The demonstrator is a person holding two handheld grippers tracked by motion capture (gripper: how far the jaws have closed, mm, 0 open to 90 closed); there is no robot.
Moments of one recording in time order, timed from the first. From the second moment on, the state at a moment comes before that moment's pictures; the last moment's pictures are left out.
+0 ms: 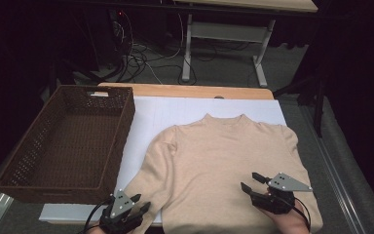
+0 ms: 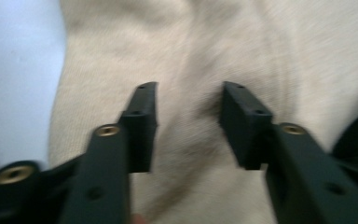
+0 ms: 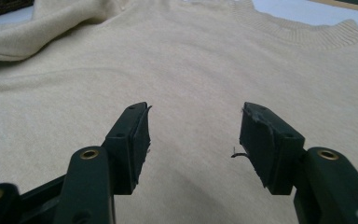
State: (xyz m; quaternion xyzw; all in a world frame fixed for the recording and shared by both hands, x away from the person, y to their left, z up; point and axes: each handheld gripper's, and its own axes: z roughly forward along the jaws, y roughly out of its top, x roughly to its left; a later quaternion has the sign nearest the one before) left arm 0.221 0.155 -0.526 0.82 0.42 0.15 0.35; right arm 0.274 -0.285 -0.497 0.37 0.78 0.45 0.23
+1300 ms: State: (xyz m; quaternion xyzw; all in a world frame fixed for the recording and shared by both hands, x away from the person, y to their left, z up) left arm 0.223 0.118 -0.514 0.83 0.38 0.17 0.36; right arm 0.280 -0.260 -0.503 0.33 0.81 0.44 0.21
